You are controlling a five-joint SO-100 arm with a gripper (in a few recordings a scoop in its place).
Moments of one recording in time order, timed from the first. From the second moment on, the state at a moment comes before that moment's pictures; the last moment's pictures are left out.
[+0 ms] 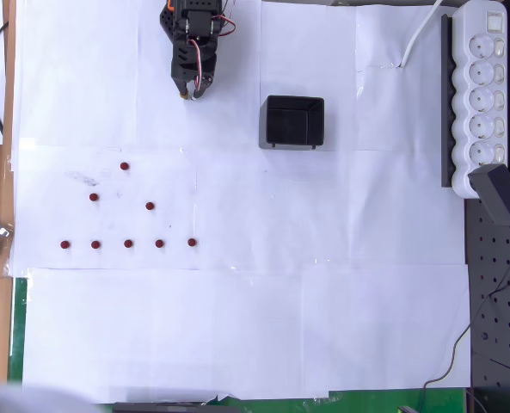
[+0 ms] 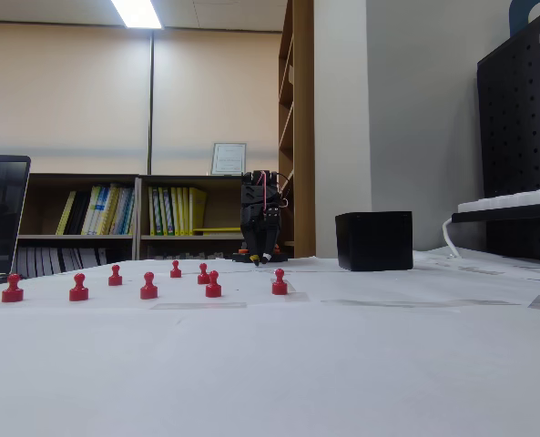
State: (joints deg) arm 0.3 -9.7 1.9 75.8 -97.7
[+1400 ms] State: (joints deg) arm 23.1 57.3 2.2 -18.4 -72.3
